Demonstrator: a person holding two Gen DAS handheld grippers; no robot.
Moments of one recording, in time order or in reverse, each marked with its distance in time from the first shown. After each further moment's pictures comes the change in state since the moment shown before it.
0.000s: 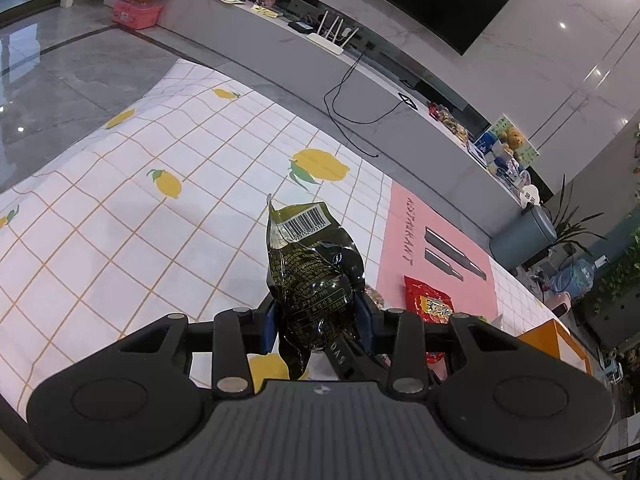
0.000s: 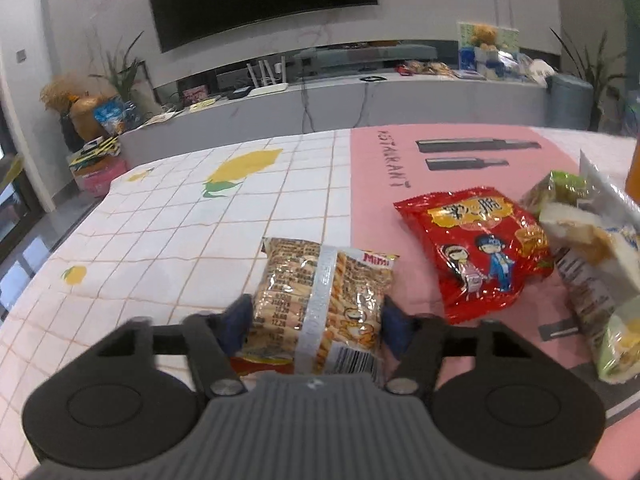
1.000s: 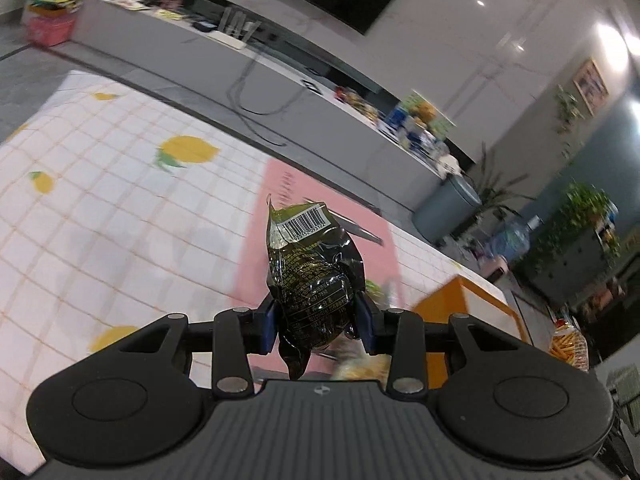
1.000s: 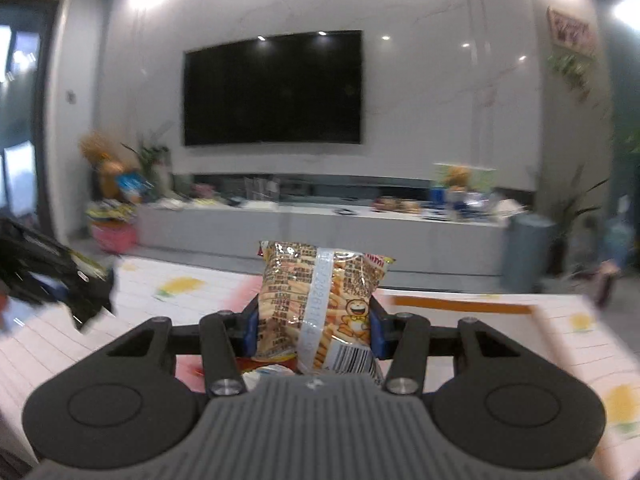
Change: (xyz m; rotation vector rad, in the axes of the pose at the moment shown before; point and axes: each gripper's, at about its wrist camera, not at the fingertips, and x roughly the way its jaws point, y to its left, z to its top) left arm -0.002 -0.102 -0.045 0.140 0.013 -0.223; right arm -0.267 -0.228 0.042 -0.183 -0.328 -0.077
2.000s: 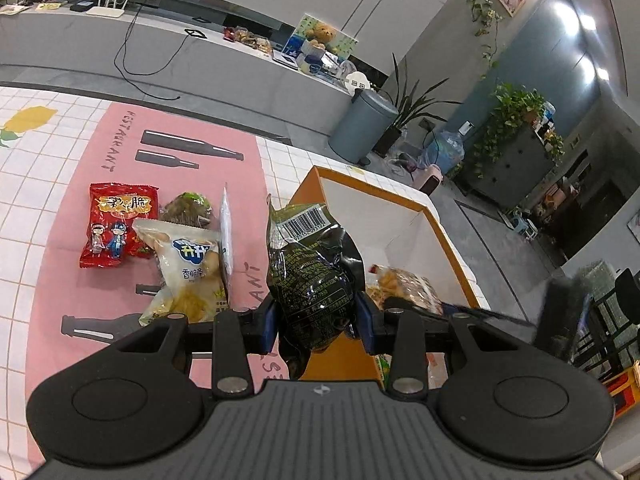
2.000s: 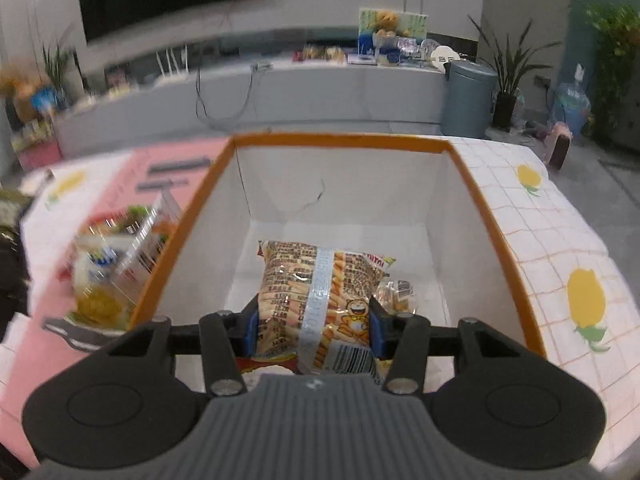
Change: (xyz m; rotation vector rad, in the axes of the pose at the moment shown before) left arm 0.059 -0.128 -0.063 0.217 0.174 -0.156; right arm 0.102 -0.103 -0.042 0.119 0.470 -0.094
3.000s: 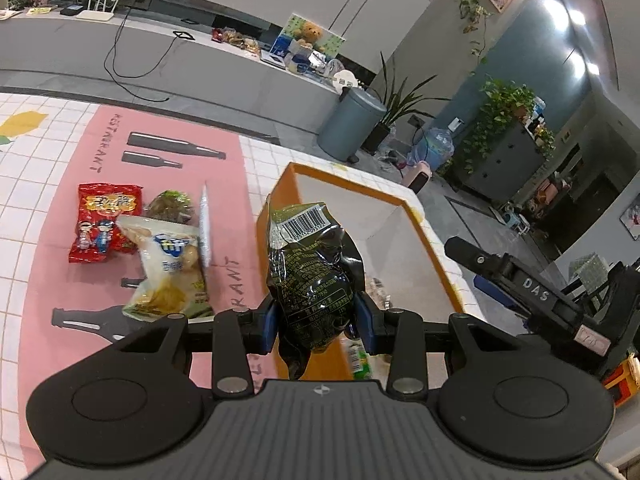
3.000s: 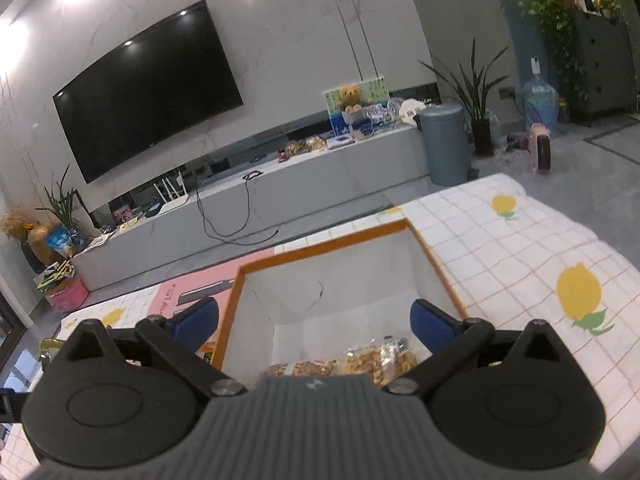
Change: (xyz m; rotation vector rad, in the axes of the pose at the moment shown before) left arm -0.011 -0.027 -0.005 0.014 0.002 -0.026; right arm -0.088 -0.045 -0.003 0.322 -0.302 0.075
